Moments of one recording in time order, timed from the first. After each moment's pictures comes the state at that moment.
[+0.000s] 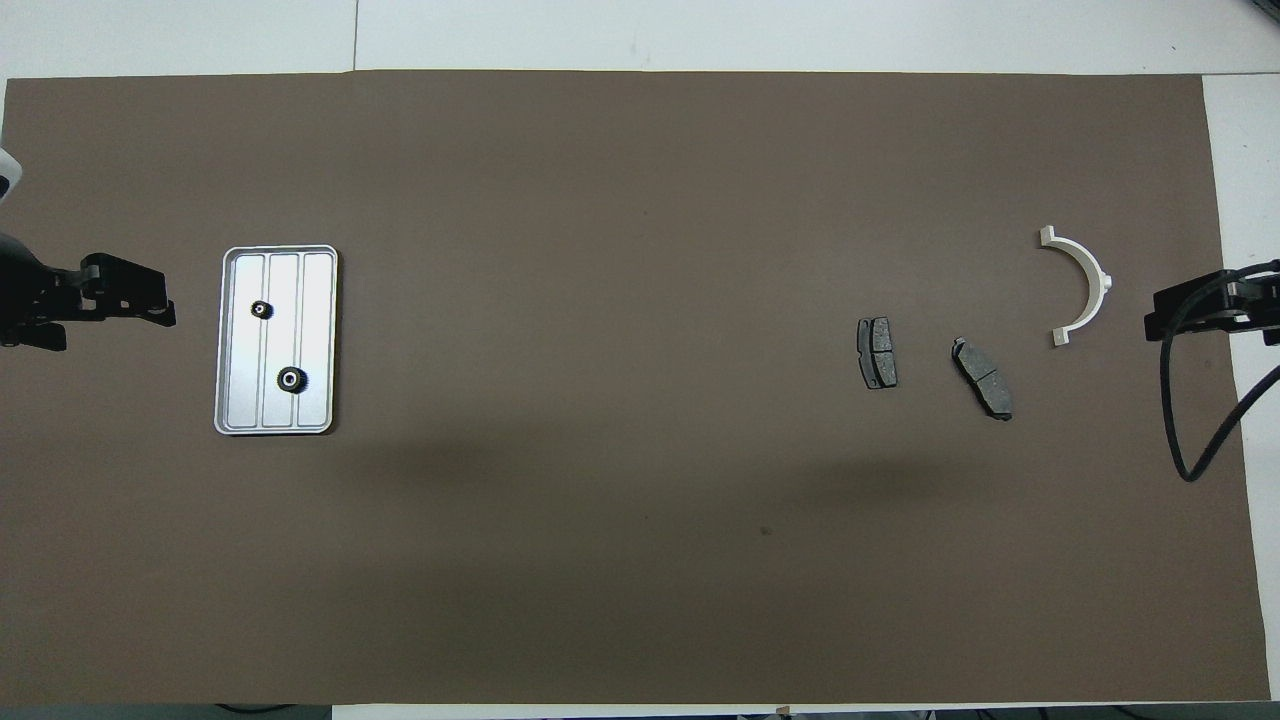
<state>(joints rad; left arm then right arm) -0.03 -0.01 0.00 -1.66 -0.01 1.61 -0.17 0.11 -0.02 -0.19 -1.62 -0.02 1.53 0.00</state>
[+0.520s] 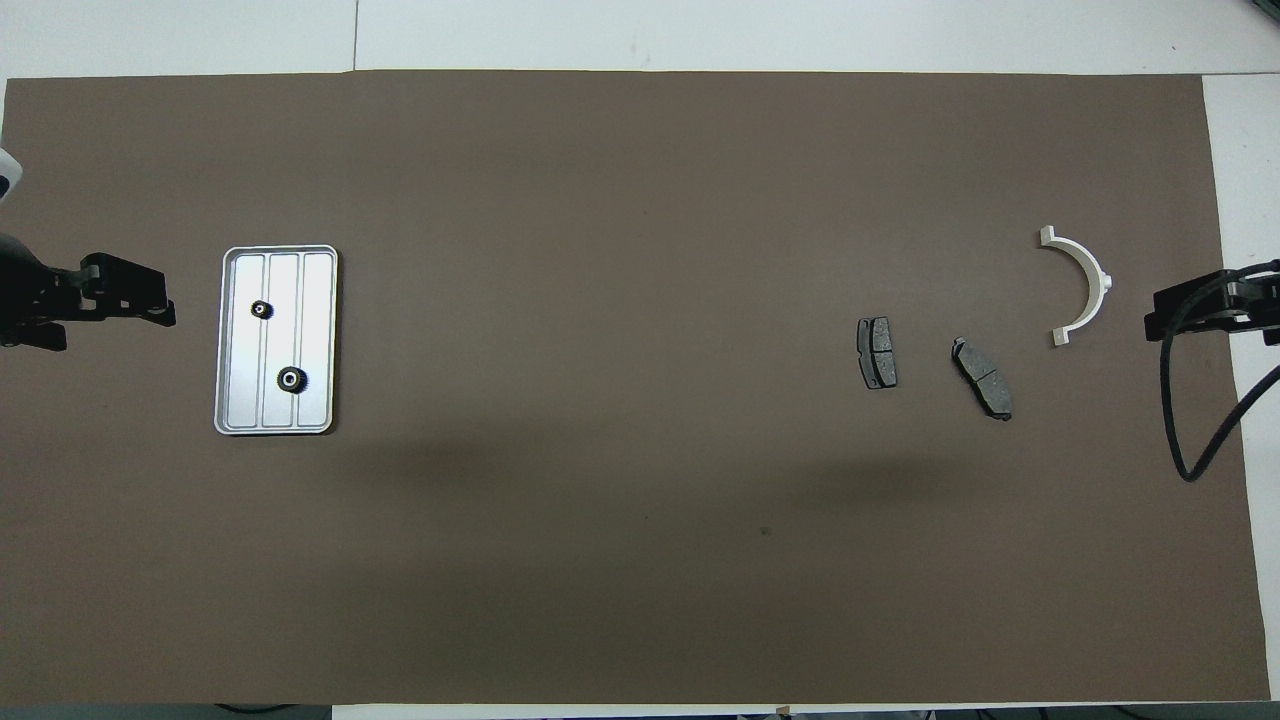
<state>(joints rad) -0.03 -0.01 0.00 -1.66 -0.01 1.61 -0.17 0.11 -0.02 -0.19 -1.62 -0.02 1.53 0.00</state>
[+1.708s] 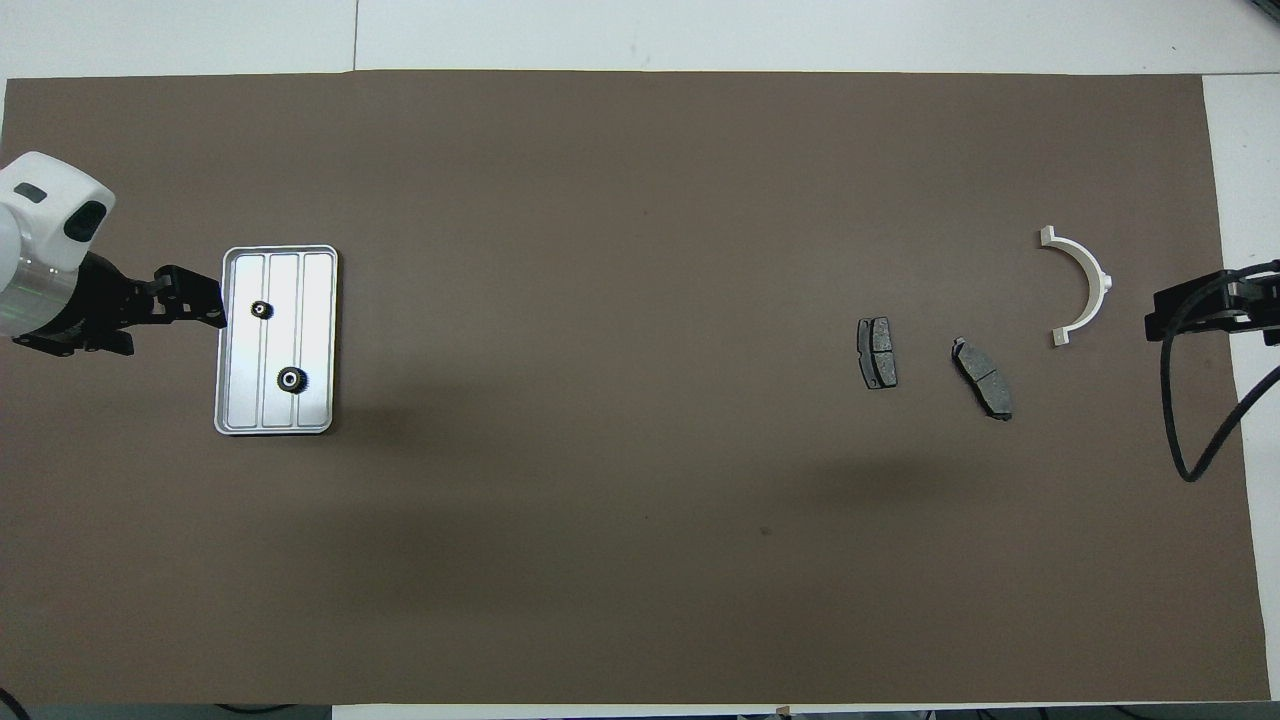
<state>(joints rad) -0.02 0.07 0.01 -1.86 -0.01 1.87 -0.23 0.11 -0.02 -0.19 -1.62 -0.02 1.53 0.00</state>
